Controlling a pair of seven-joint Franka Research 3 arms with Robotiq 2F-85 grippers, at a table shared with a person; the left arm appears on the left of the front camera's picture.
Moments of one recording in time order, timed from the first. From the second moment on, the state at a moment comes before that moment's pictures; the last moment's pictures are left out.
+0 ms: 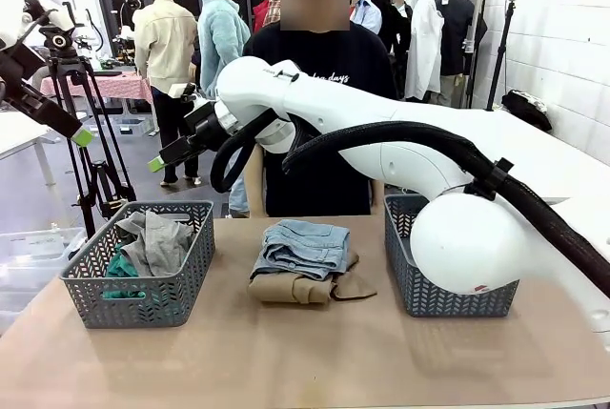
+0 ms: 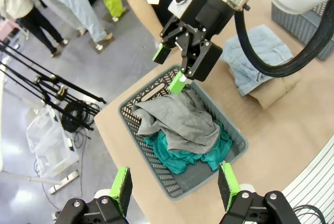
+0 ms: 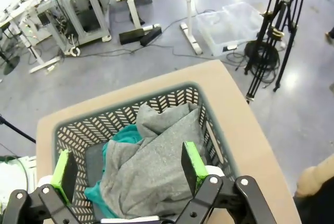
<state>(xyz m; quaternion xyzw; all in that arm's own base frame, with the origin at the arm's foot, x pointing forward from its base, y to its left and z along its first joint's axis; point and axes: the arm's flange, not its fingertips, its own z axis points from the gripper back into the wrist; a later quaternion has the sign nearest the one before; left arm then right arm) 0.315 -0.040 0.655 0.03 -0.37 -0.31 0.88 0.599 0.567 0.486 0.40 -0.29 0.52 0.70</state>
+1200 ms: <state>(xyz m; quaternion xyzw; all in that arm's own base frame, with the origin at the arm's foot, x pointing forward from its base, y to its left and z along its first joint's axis) 0.315 -0.040 0.655 0.03 -0.37 -0.31 0.88 0.600 0.566 0.487 0.40 -0.29 0.52 0.70</state>
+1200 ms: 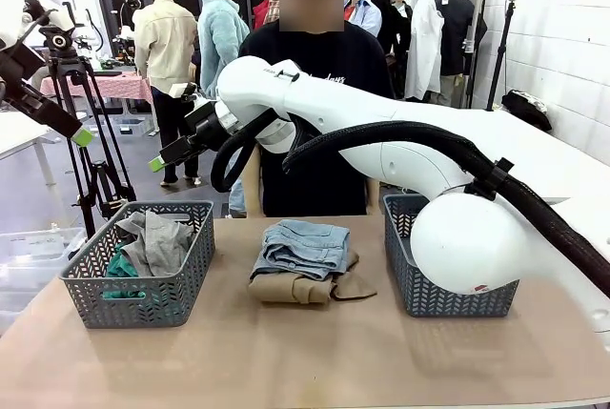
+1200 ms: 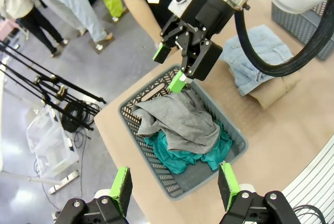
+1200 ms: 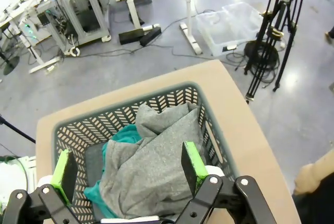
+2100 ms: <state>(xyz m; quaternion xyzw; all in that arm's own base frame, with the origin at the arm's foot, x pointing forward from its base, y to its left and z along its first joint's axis) 0.315 -0.040 0.655 0.03 -0.37 -0.31 0.88 0.600 0.566 0.487 0.40 -0.29 0.52 0.70</state>
